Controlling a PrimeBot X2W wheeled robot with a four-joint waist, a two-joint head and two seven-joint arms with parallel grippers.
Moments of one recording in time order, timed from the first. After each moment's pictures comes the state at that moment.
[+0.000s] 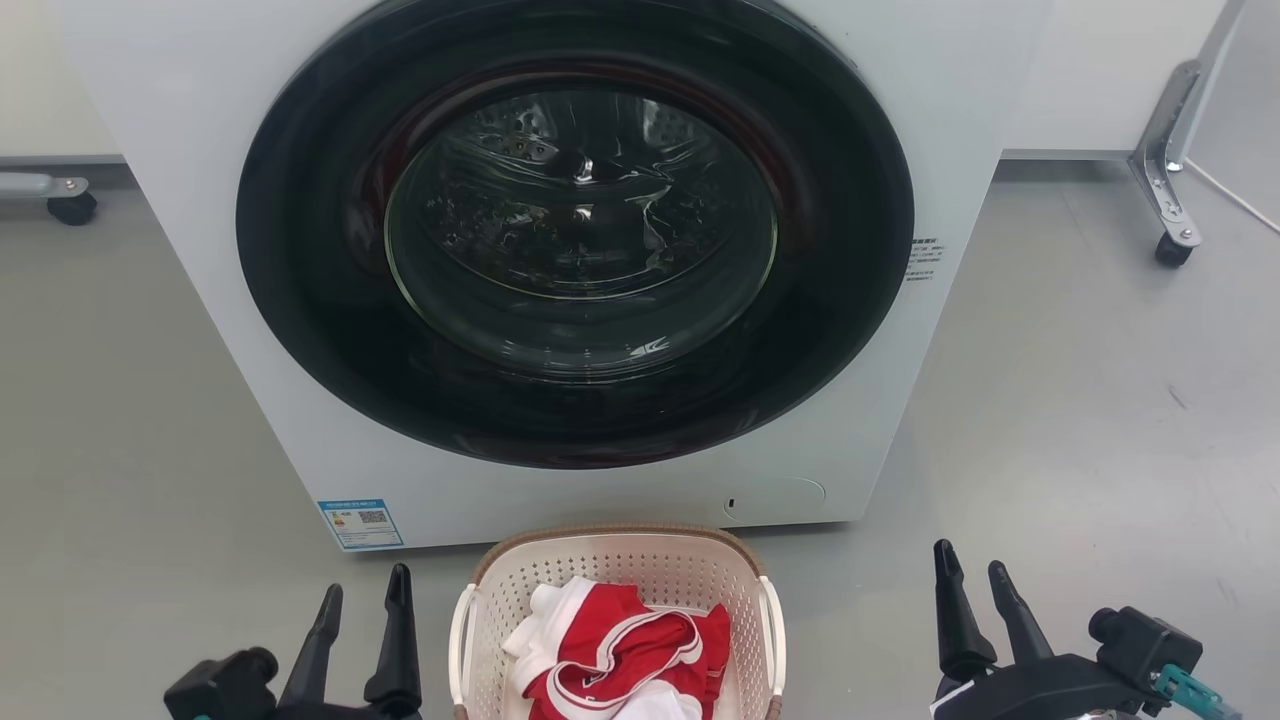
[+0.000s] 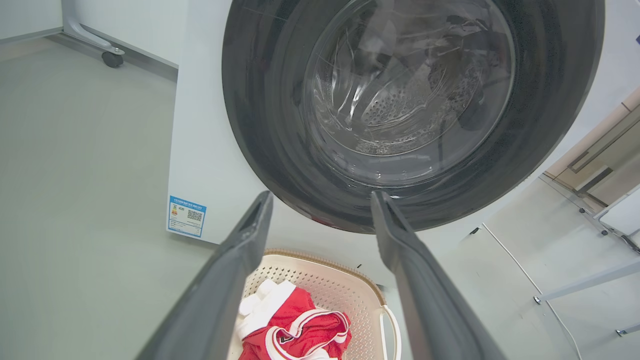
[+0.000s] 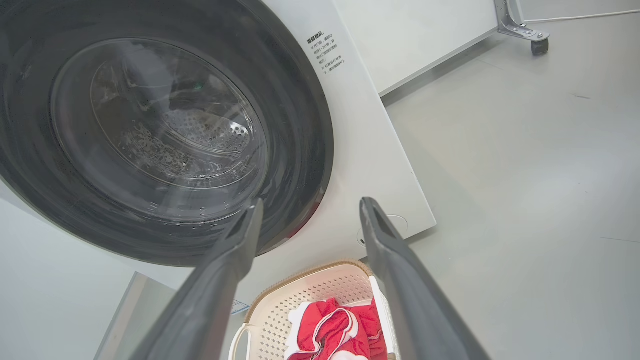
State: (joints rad) left arm 0.02 0.09 -0.16 0.18 -0.66 0.04 -0.13; right arm -0.06 -0.04 0.20 0.25 0.69 -0.04 -0.13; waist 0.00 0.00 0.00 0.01
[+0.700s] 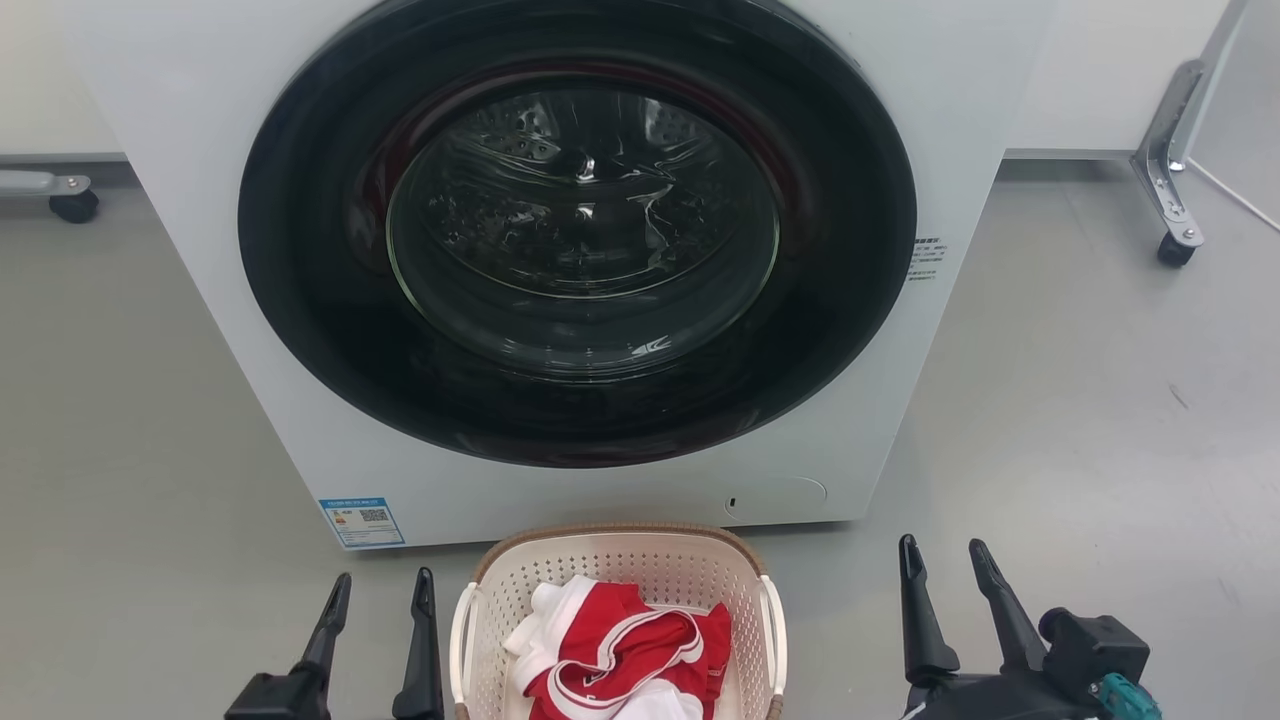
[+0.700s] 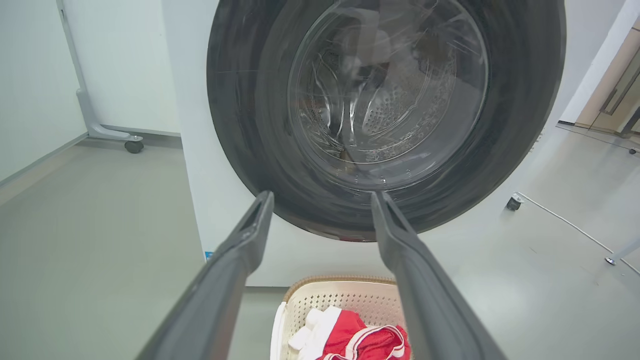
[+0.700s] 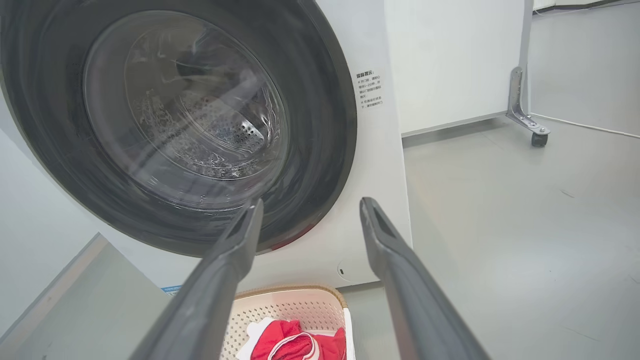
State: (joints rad) left arm 0.05 0.10 -0.20 0.14 -0.36 0.09 -0.21; right arm -0.05 -0.05 0.27 0.21 0.41 -0.10 -0.21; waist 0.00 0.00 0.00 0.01
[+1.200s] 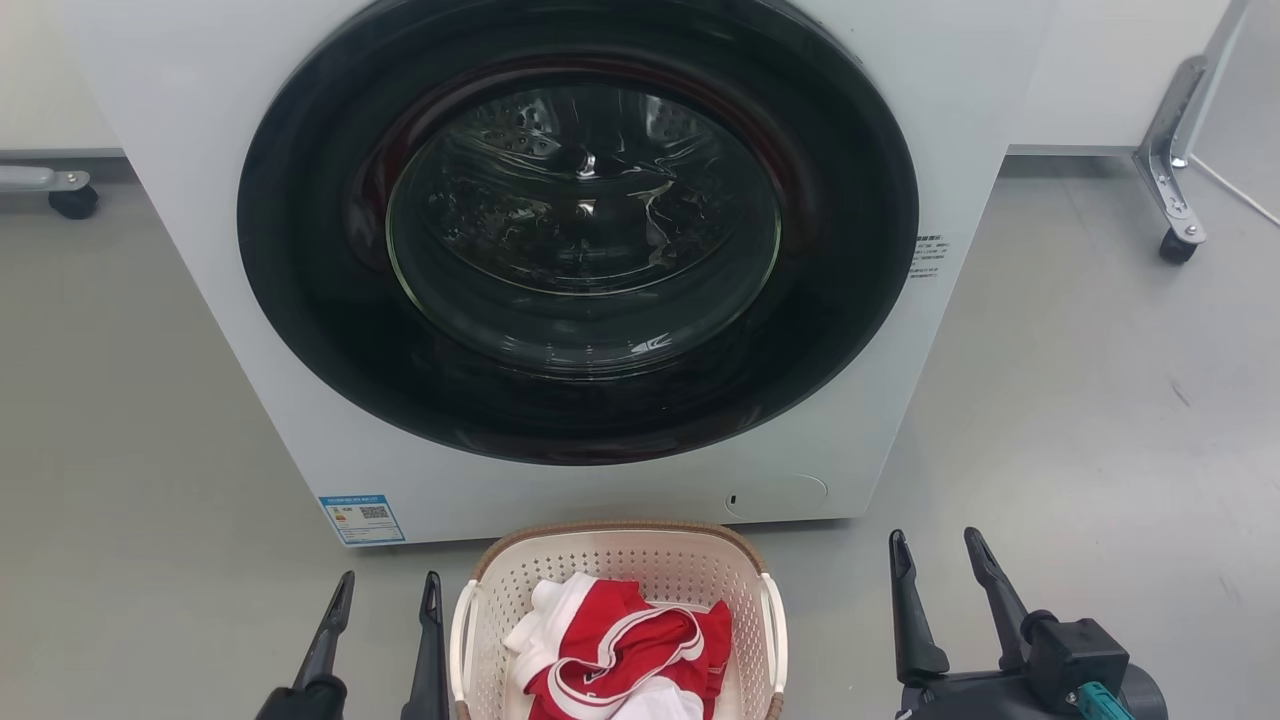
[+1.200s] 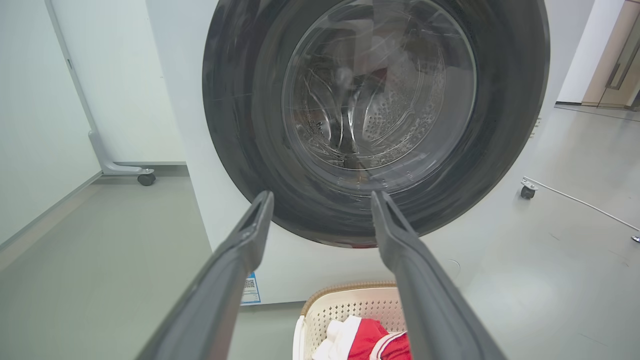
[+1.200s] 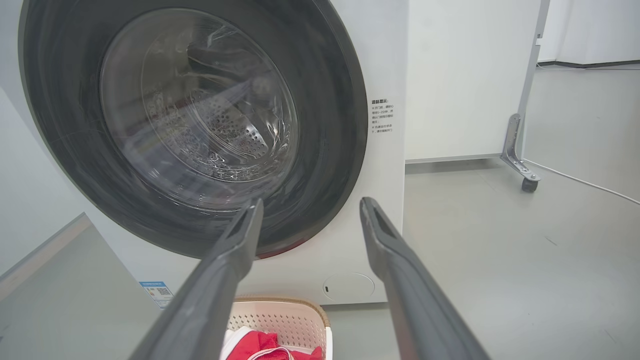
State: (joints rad) left arm 0.07 0.10 -0.21 0.11 -0.23 0.11 -0.25; right arm -0.05 -0.05 0.29 0.19 0.25 -0.13 -0.25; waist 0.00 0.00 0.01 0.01
